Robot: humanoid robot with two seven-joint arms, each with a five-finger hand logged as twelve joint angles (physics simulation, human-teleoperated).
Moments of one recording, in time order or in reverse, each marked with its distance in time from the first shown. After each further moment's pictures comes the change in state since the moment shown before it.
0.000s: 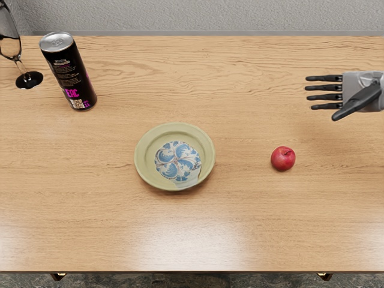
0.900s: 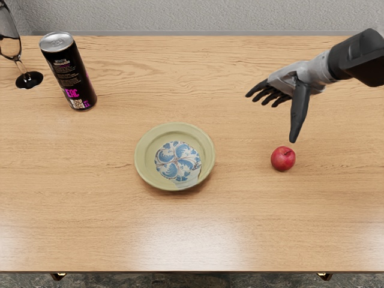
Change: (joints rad) left arm 0.015 0.000 -0.005 0.000 0.000 0.000 0.000; right arm 0.501 0.206 -0.421 0.277 -0.552 -0.029 0.000
